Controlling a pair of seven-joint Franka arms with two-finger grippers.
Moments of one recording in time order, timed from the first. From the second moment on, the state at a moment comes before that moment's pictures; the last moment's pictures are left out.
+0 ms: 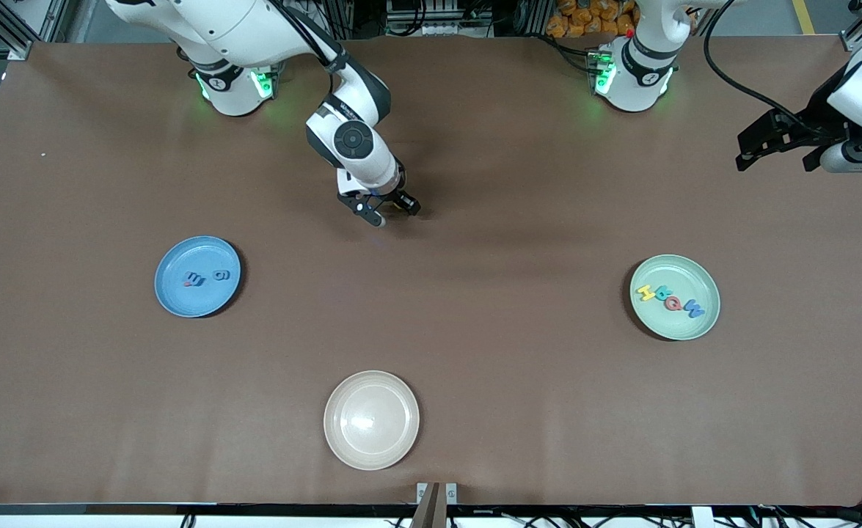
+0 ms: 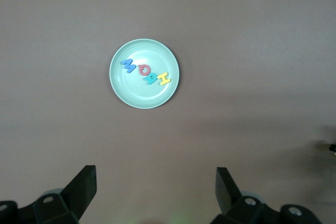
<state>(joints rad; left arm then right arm) -0.11 -0.10 0.00 -1.65 0.00 1.54 -0.11 0.44 0.51 0.41 -2.20 0.00 2.68 1.47</state>
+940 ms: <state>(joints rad) -0.11 -0.10 0.00 -1.63 0.03 1.53 -0.11 0.43 0.50 0.41 -2.17 0.00 2.62 1.47</state>
